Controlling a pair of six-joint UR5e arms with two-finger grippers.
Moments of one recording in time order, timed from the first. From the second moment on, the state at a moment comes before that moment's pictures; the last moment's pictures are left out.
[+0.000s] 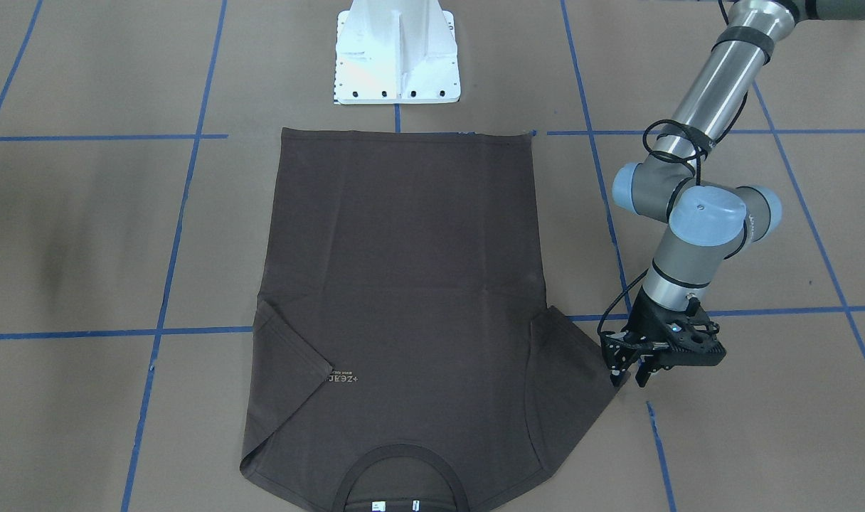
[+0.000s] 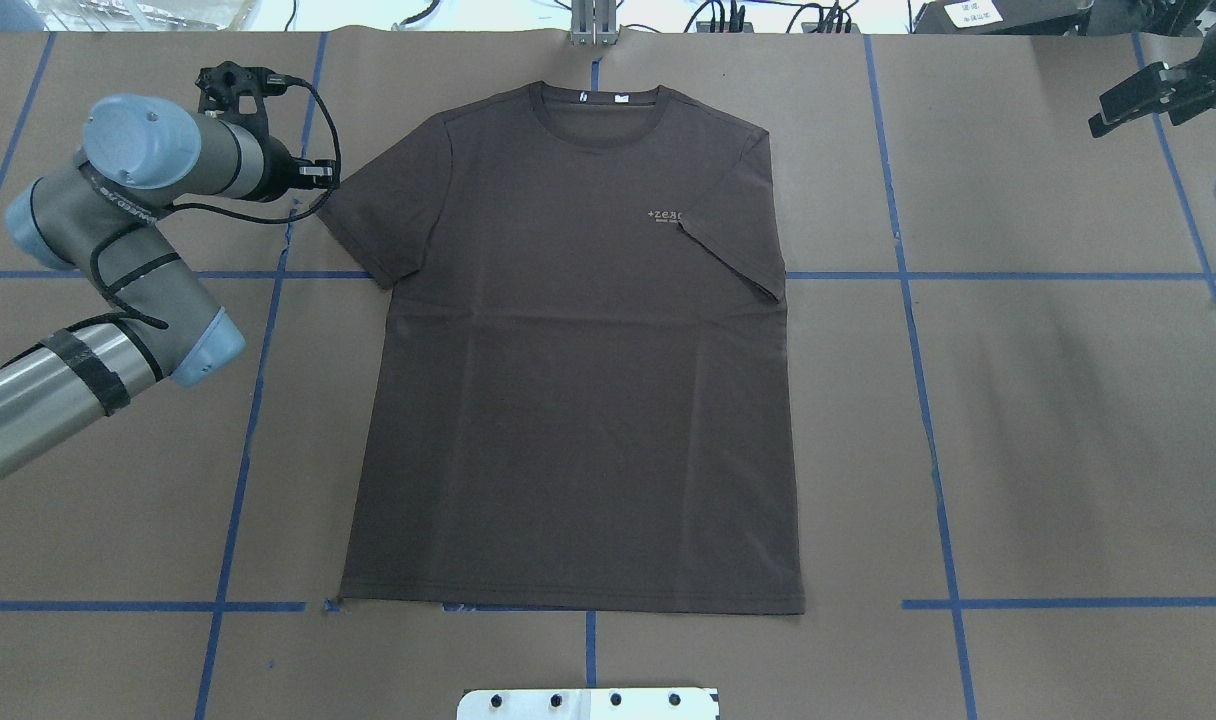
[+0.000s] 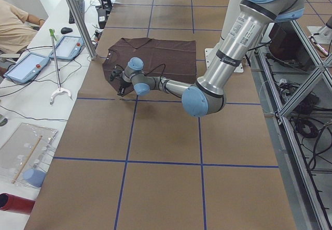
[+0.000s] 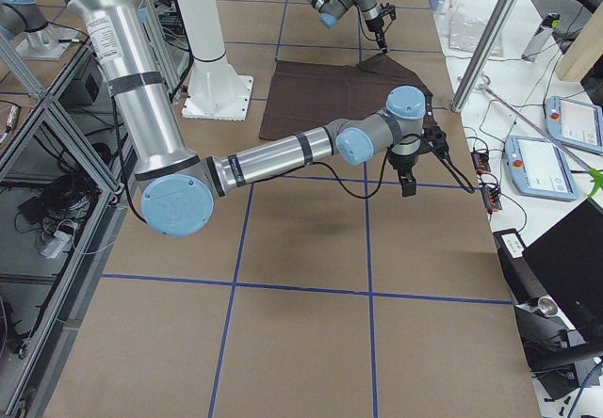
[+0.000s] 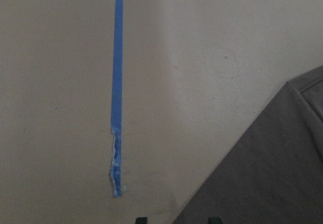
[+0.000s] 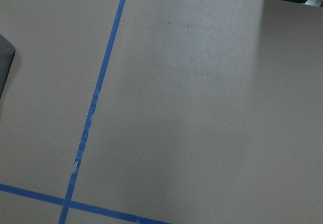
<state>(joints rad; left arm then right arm) -0.85 -2.13 -1.13 -2.42 -1.75 -1.02 1.30 -1.26 1.58 -1.35 2.27 0.38</state>
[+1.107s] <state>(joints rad) -0.83 -2.13 -1.12 -2.42 -1.74 -1.03 1.30 -1.26 1.58 -1.35 2.26 0.38</state>
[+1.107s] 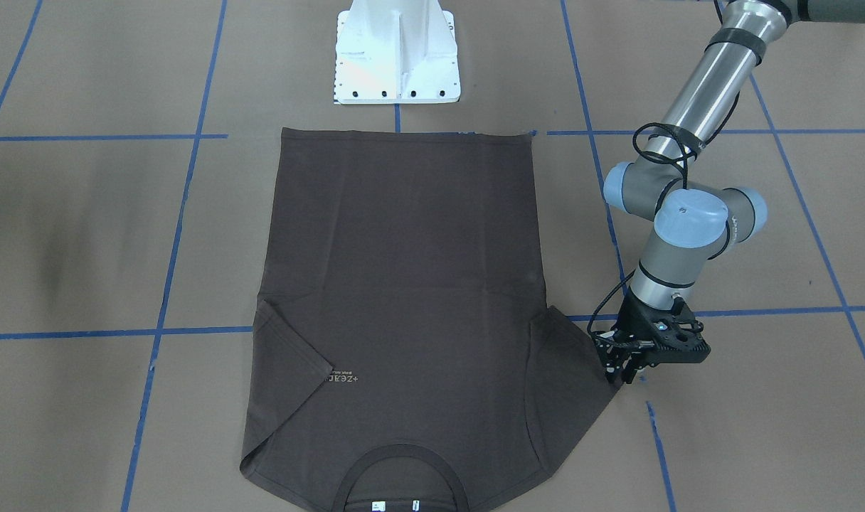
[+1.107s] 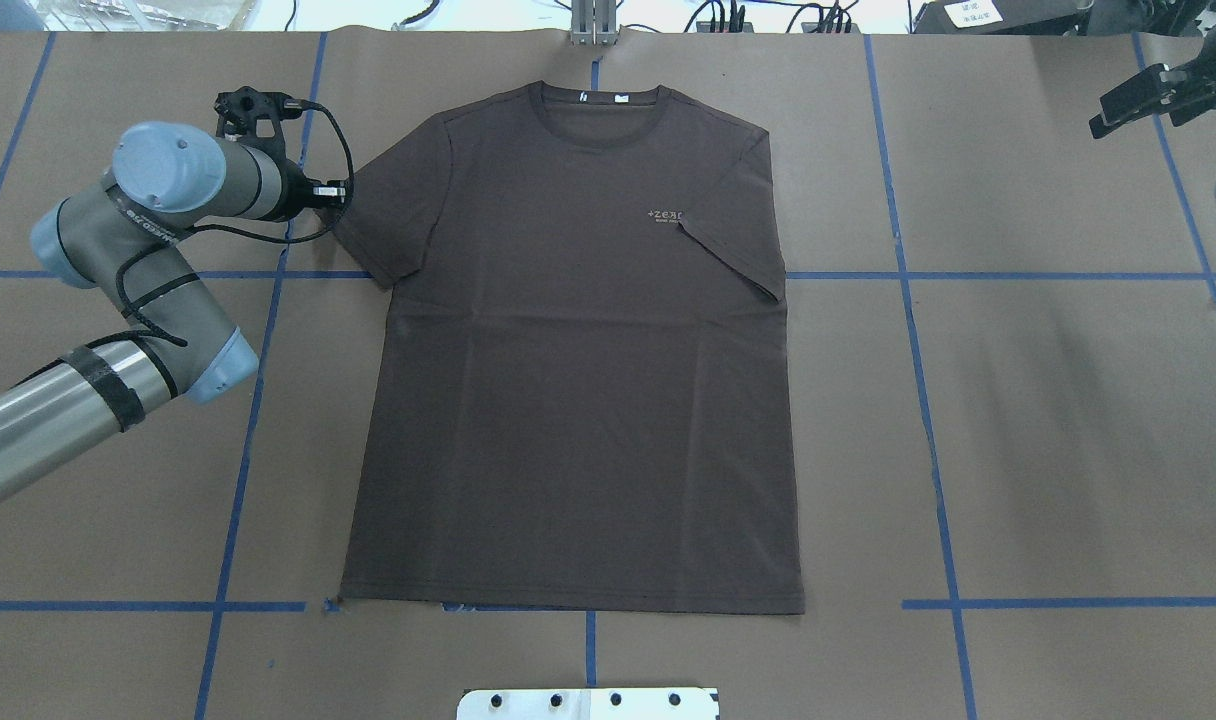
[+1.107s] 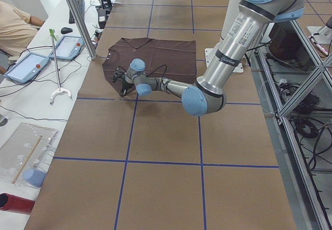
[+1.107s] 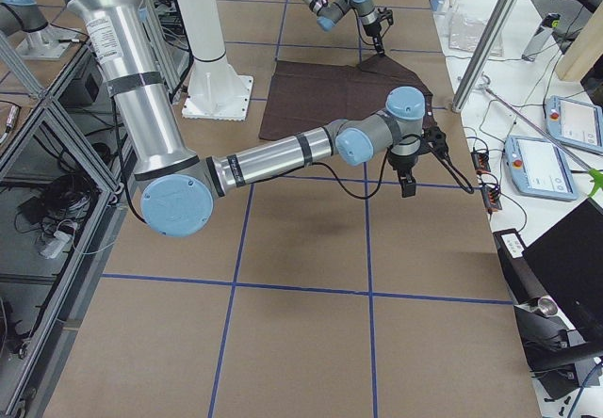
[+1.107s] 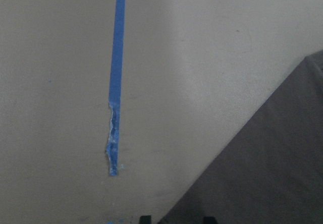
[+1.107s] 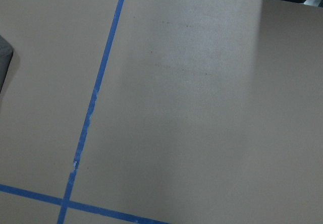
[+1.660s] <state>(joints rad) -0.83 -2.17 -1.13 -2.40 -1.74 -1.07 1.30 -1.26 1.58 -1.35 2.26 0.38</state>
